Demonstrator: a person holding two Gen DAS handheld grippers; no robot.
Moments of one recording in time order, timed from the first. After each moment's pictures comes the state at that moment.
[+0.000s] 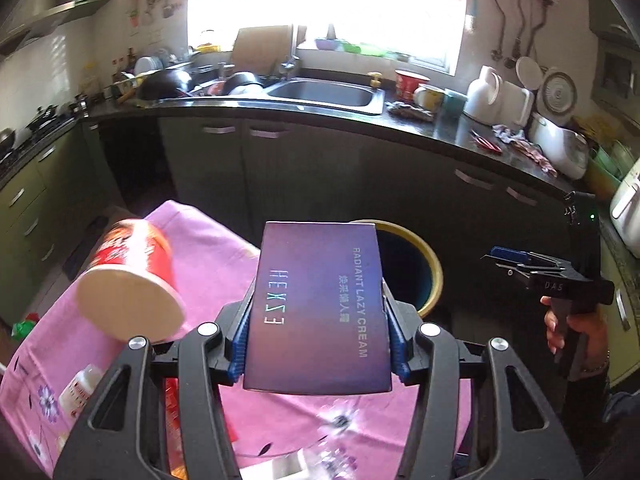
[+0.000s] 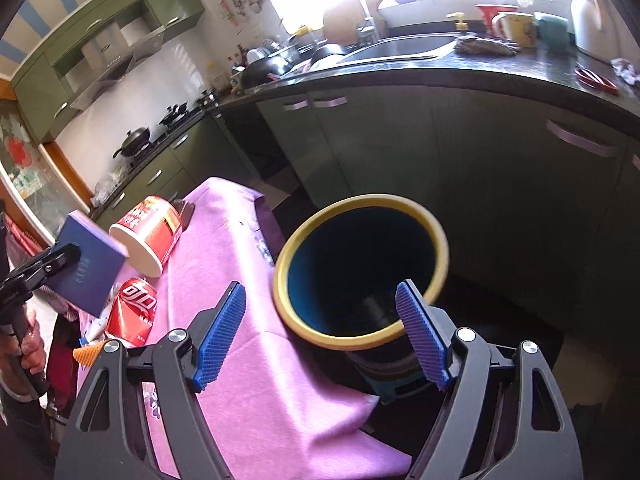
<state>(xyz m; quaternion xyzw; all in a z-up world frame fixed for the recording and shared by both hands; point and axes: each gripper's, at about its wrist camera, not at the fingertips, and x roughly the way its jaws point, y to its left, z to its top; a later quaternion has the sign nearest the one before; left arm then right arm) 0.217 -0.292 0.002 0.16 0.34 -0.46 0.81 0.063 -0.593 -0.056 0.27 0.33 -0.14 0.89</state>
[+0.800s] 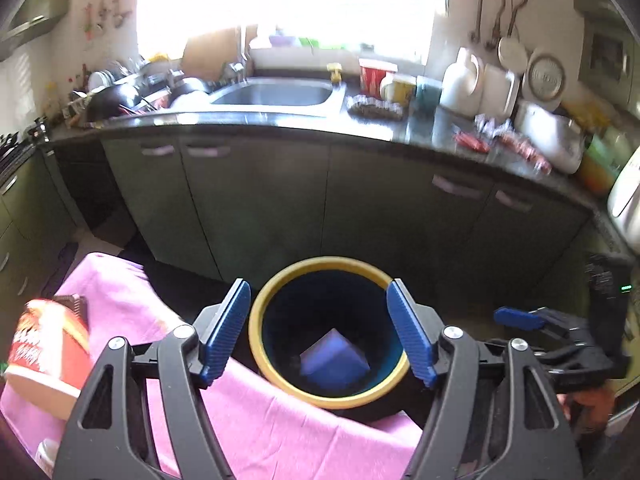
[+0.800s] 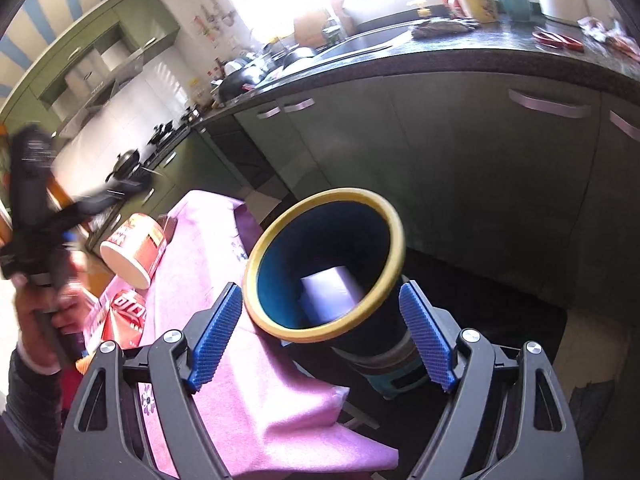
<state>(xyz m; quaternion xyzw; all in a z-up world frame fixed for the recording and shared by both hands) 0.225 -0.399 -0.009 0.16 0.32 -0.49 0.80 0.029 -0.628 -0.075 0.30 0.32 -0.15 0.88</state>
